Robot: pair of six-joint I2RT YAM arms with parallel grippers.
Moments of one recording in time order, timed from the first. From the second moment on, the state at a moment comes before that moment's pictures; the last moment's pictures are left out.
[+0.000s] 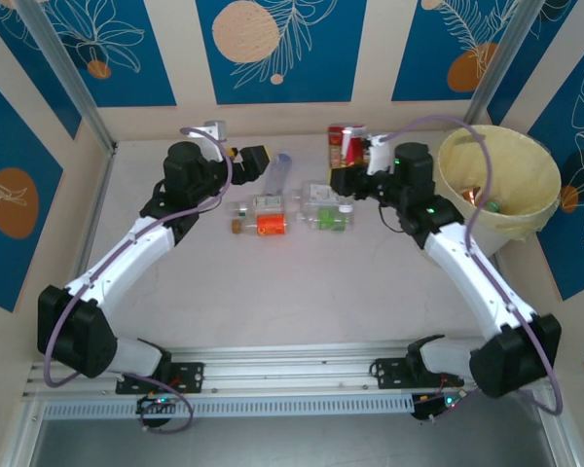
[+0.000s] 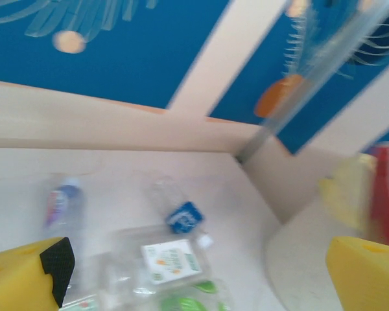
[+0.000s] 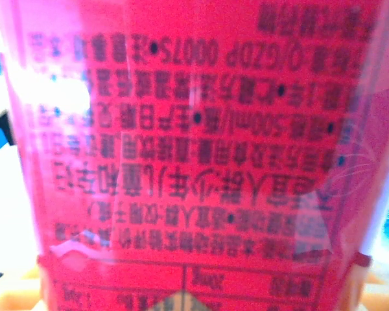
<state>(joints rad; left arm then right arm) -0.42 1.39 1.16 0.06 0.19 -0.51 0.30 1.20 1.16 -0.29 -0.35 0.22</state>
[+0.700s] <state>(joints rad) -0.41 1.41 1.09 -0.07 -0.05 -0.50 -0.28 1.05 1.29 -0.45 -0.13 0.29</state>
